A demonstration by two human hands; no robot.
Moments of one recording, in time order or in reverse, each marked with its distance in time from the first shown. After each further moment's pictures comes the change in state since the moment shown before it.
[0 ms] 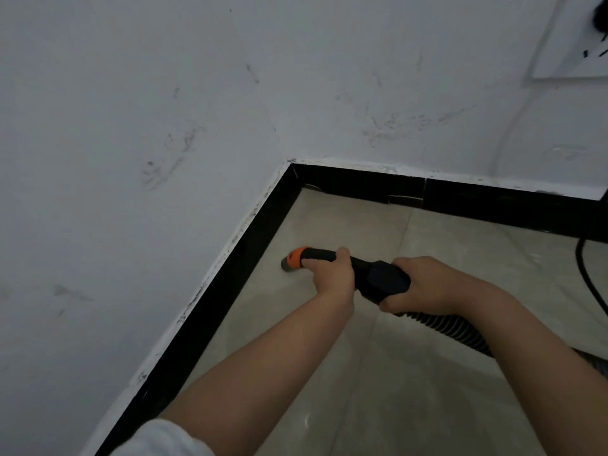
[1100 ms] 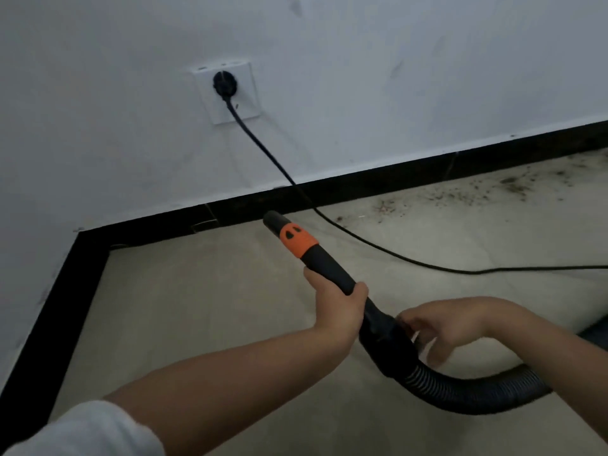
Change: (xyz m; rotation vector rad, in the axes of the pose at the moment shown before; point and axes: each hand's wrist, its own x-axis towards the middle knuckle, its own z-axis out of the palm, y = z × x) left_hand -0.241 -0.105 0.092 0.589 -0.787 0.310; right_hand -0.282 0.176 0.023 0.371 -0.161 0.348
